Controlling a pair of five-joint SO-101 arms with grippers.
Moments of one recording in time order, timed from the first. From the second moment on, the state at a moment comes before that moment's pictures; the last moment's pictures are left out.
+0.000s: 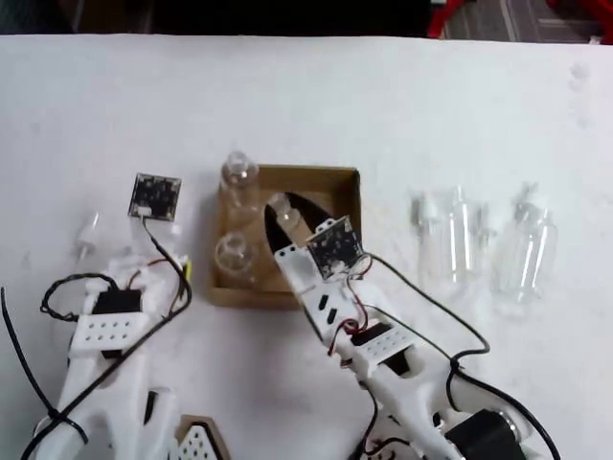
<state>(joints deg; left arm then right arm) -10.5 -43.8 74.6 34.2 -8.9 -32.9 -24.3 82.5 -42.7 7.8</state>
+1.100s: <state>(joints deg) -10.2 -43.8 74.6 34.1 -8.9 -31.0 -48.1 88.1 -35.3 7.8</state>
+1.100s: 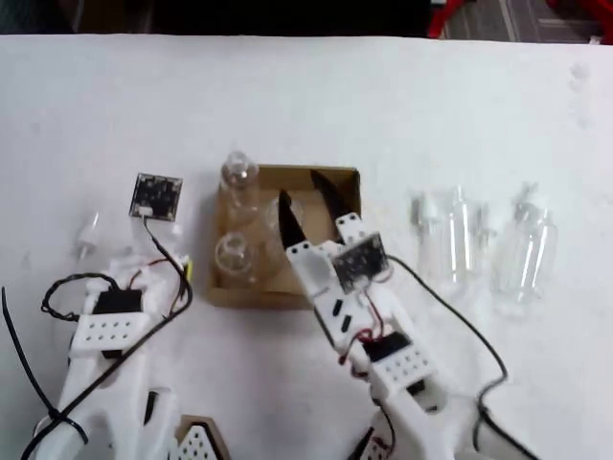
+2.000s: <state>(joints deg) -10.2 -43.8 74.7 34.1 -8.9 9.7 -102.9 95.4 12.4 7.8</state>
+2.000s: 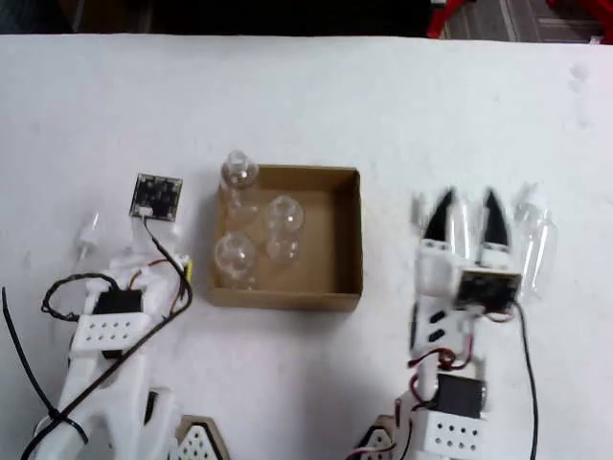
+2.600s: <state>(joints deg) -10.2 -43.8 74.8 34.1 -8.9 39.6 -102.9 96.4 12.4 8.0</state>
